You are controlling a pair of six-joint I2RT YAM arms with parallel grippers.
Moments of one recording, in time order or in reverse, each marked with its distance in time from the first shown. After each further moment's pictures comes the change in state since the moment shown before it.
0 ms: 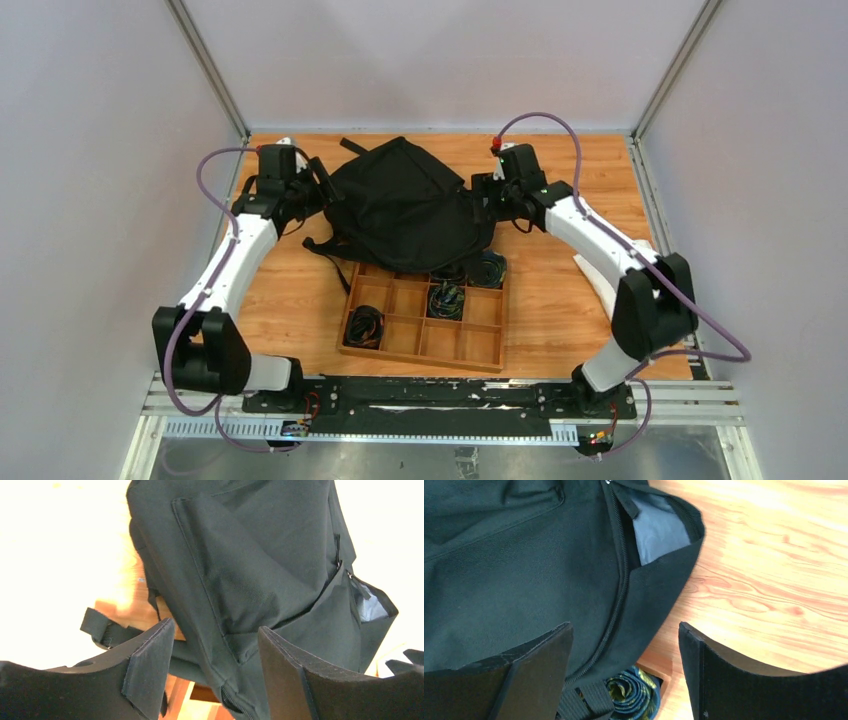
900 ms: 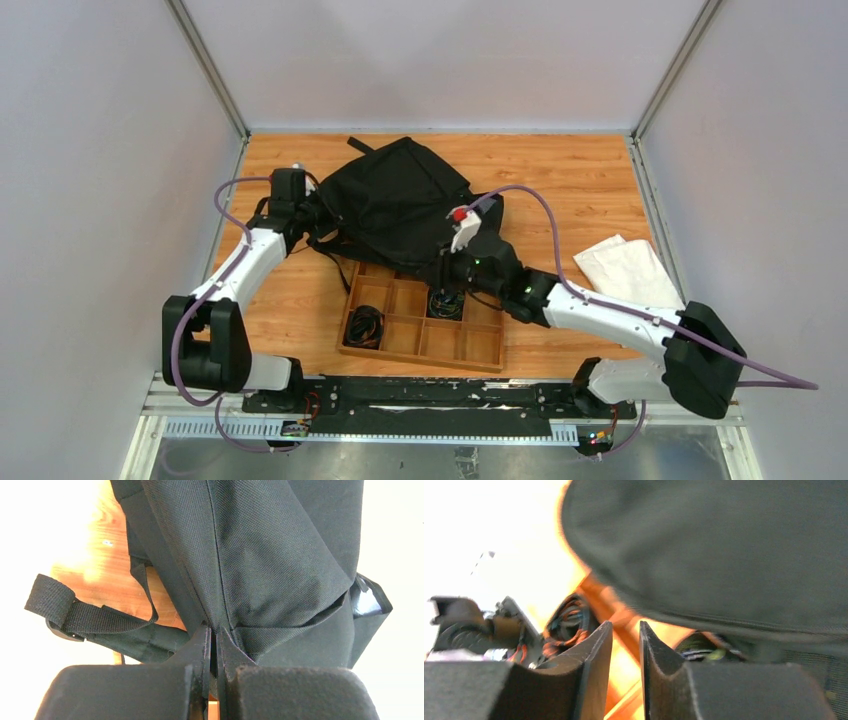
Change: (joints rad) left arm -0.009 -0.006 -0.212 0.163 0.082 -0.149; right arm 0.445 -0.283 -0.525 0.609 -0.034 0.333
